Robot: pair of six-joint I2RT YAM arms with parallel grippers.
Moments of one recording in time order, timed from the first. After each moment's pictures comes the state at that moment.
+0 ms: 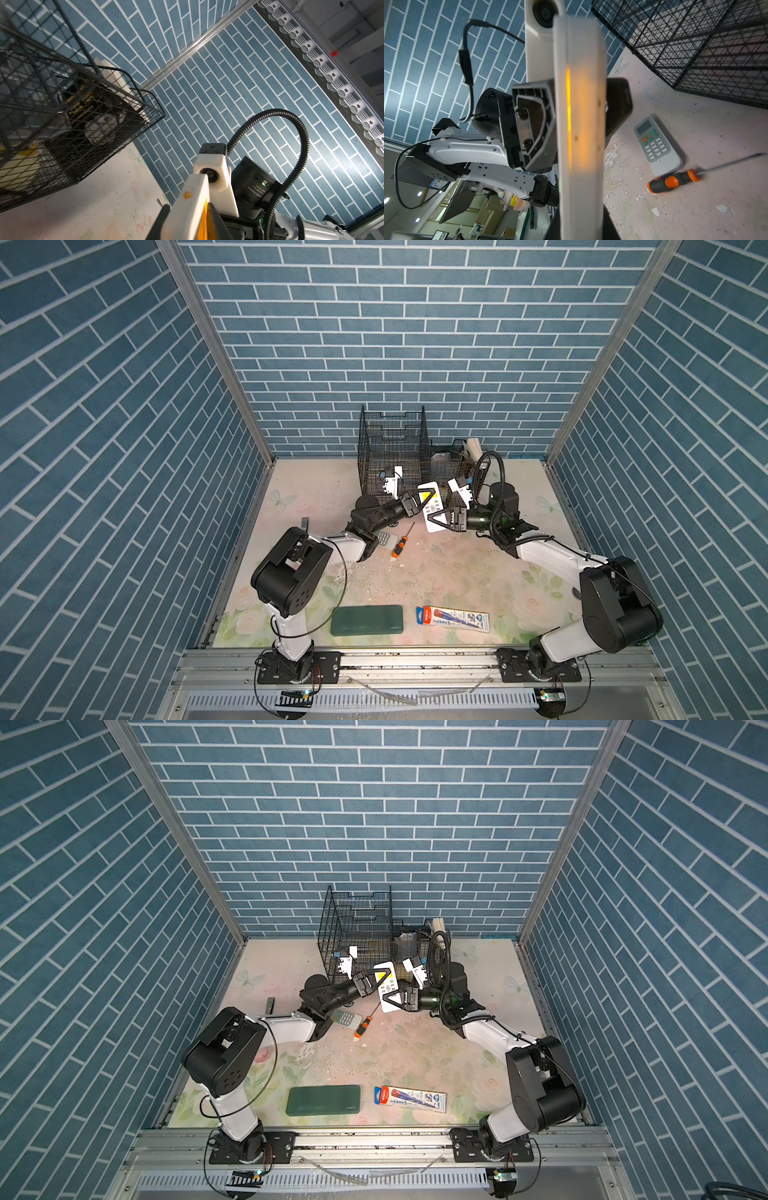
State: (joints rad) left arm -0.56 1.81 0.90 1.15 0.54 -1.08; right arm 0.43 1.50 0.85 0.35 -1.06 0.69
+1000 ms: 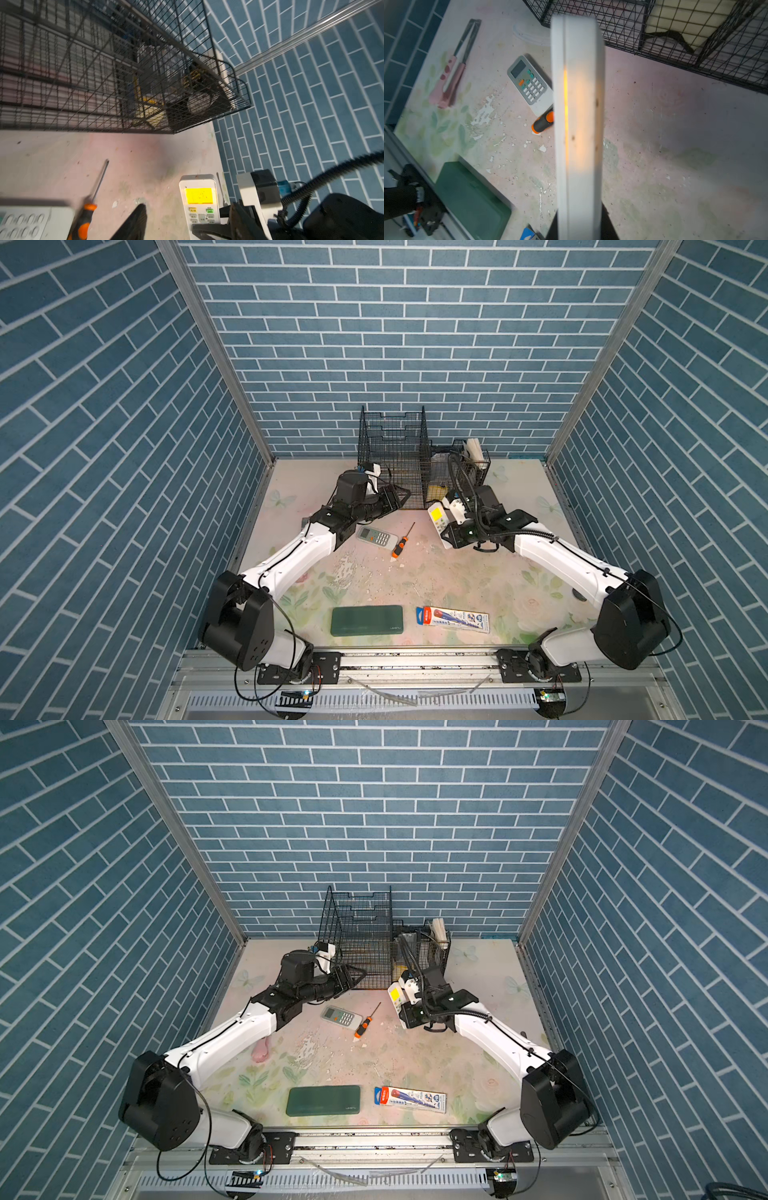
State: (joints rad) left arm -0.48 1.45 1.11 -0.14 0.39 -0.84; right arm 0.64 1.43 1.10 -0.60 -0.20 0.15
